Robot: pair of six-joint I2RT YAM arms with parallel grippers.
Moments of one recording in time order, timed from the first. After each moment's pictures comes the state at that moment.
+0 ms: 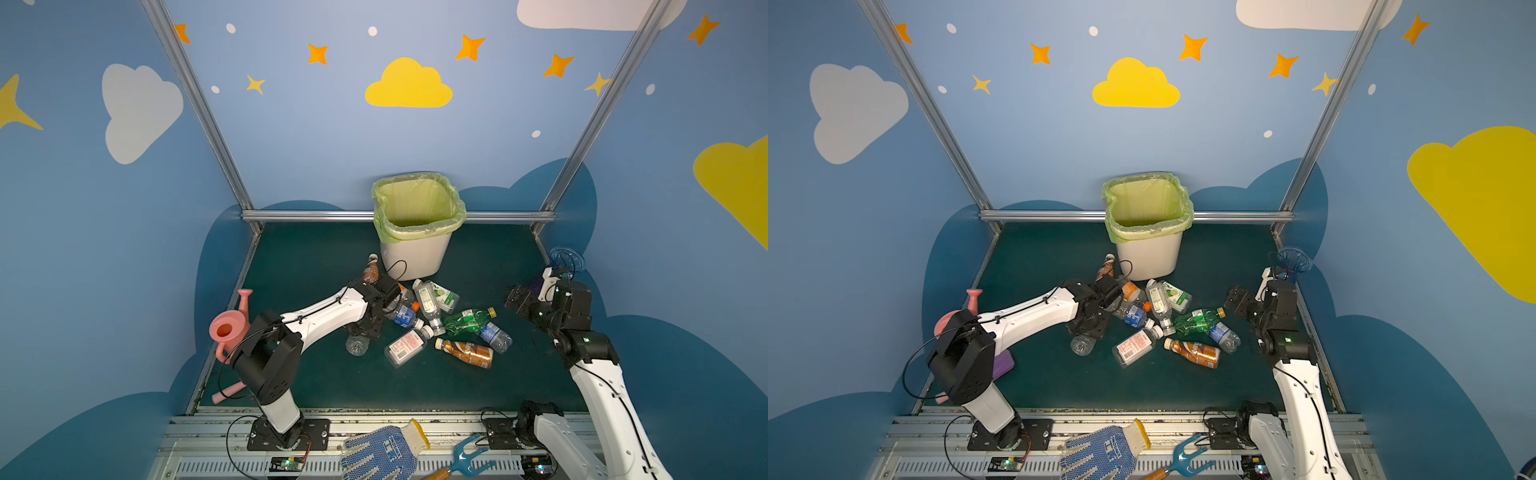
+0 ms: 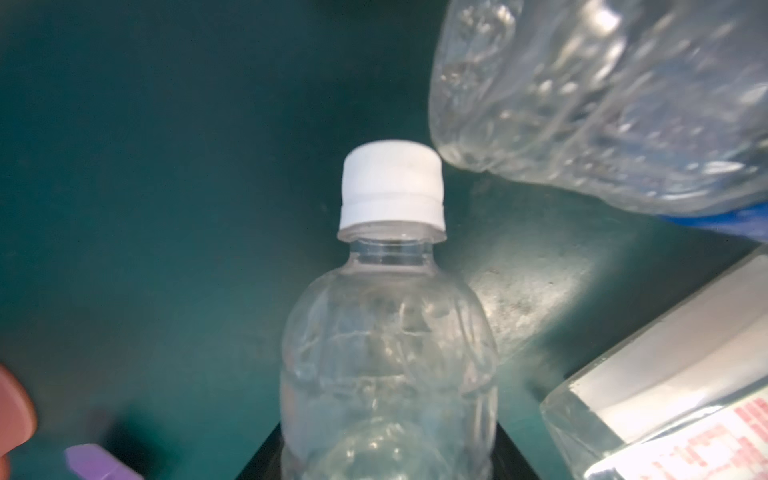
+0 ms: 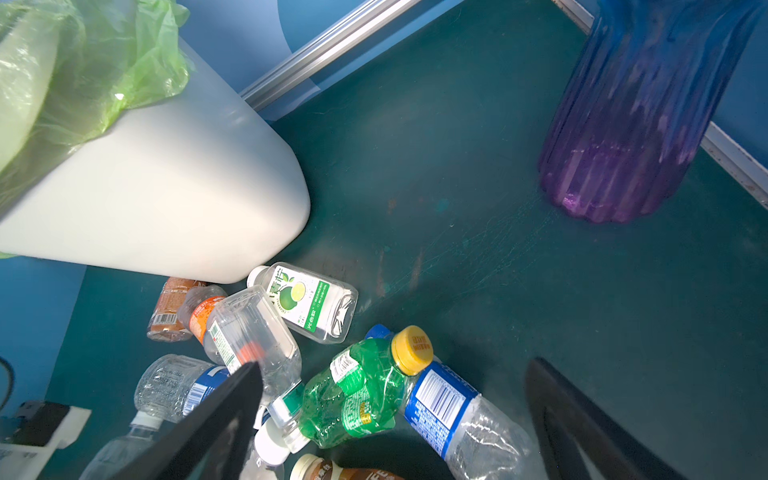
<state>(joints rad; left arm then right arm) -0.71 1.68 1.22 -1.03 -0.24 -0.48 -0.01 0.82 0.78 -0.57 -0.14 0.43</state>
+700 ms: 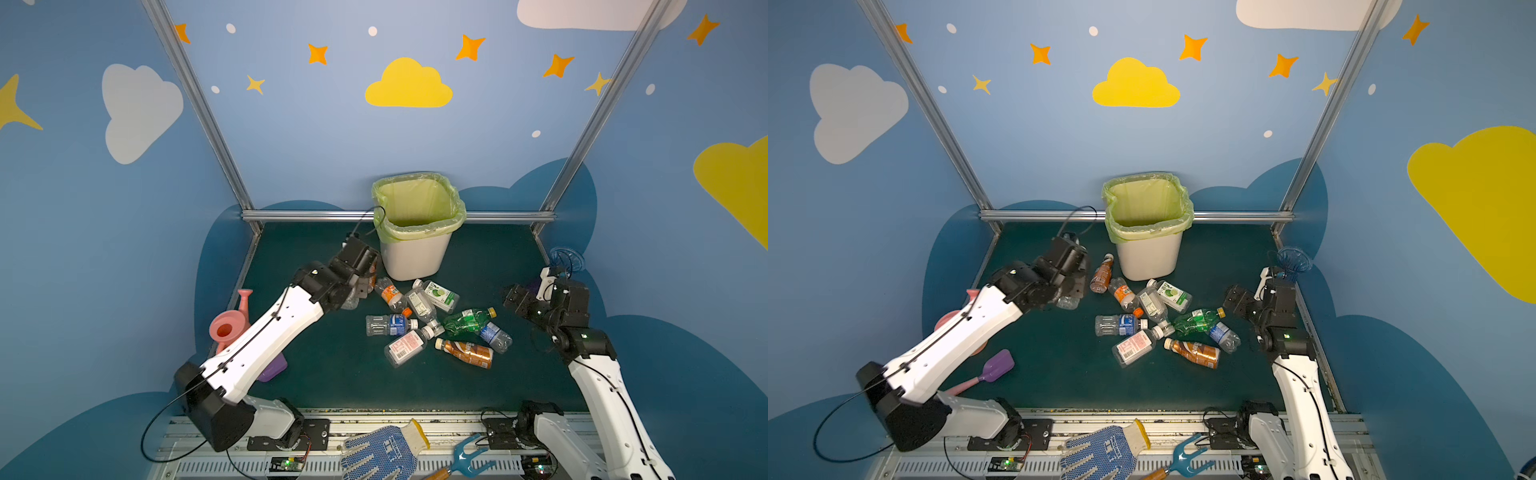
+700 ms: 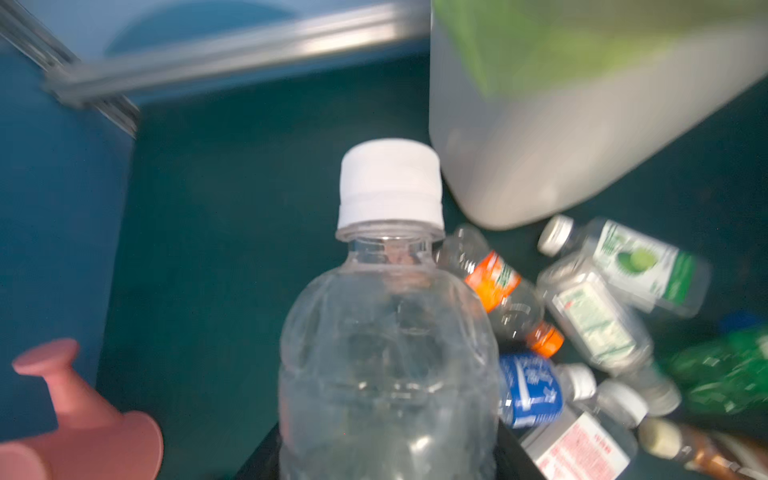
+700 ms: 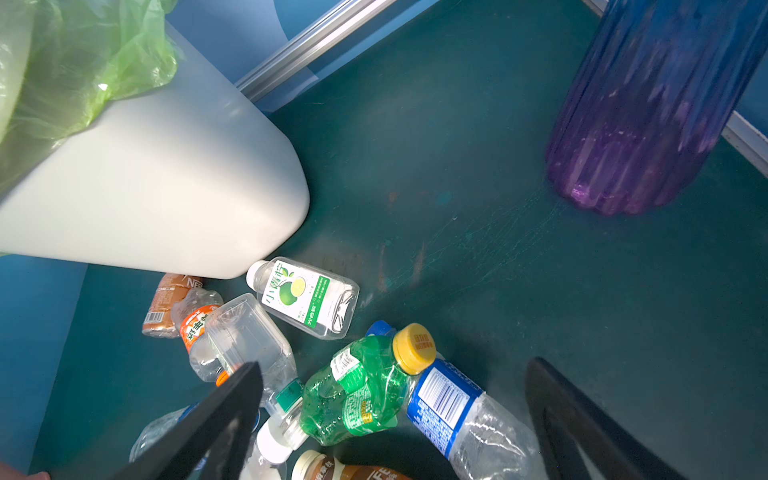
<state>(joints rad) -0.62 1.35 1.51 -0.99 -0.44 -0.38 -0.01 0.85 0.78 -0.57 -0.15 0.44</state>
